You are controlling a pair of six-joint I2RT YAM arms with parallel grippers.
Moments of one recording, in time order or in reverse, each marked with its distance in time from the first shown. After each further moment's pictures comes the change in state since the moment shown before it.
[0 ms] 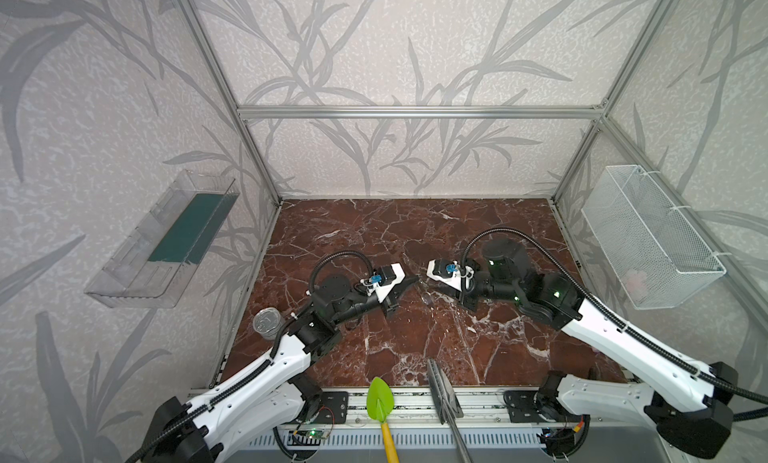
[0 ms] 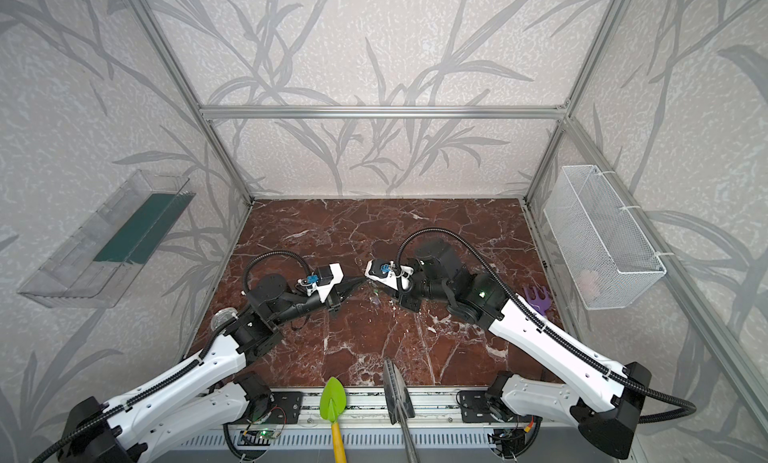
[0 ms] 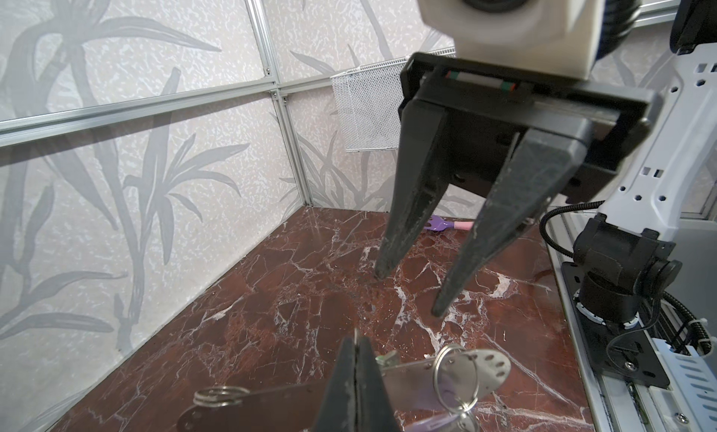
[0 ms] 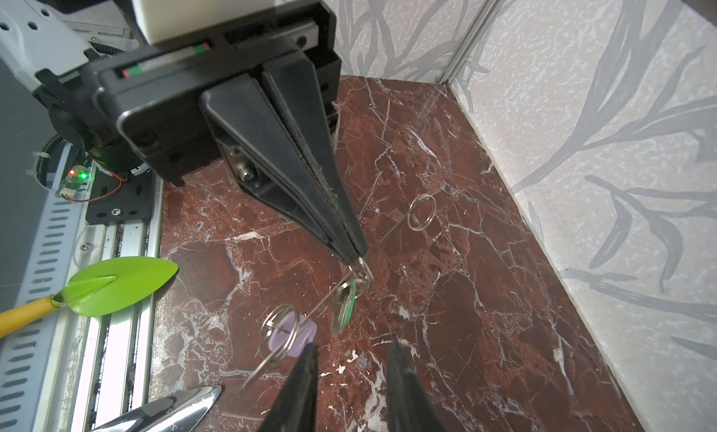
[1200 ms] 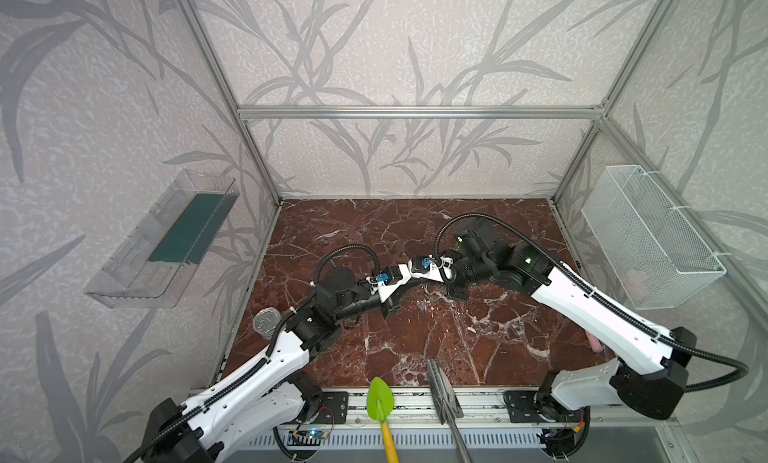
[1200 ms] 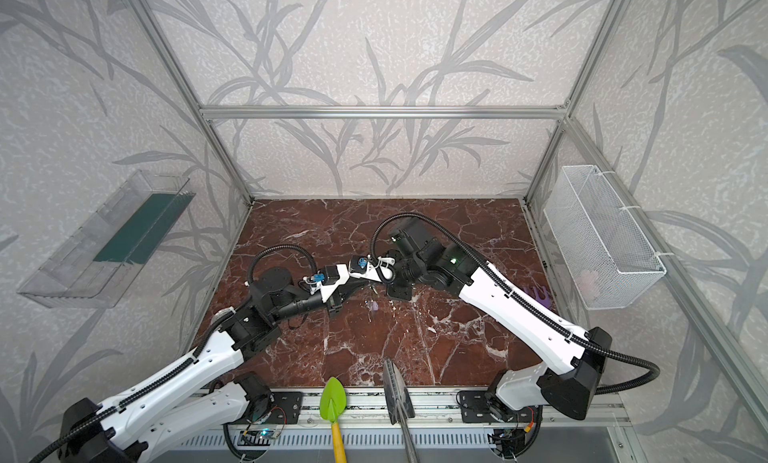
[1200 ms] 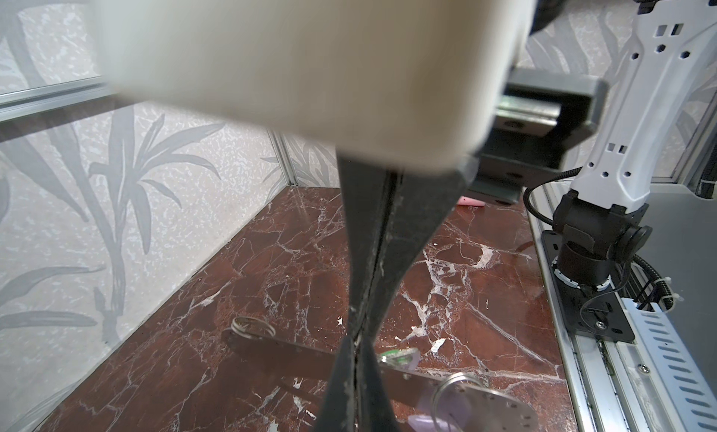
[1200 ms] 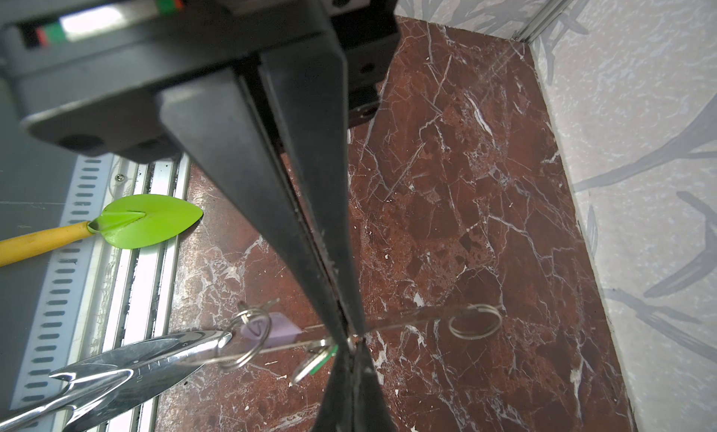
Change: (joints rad) left arm 0.001 0.018 0.097 -0.209 0.030 0.076; right arm -0.003 0.262 0.329 -0.323 -0.056 -0.212
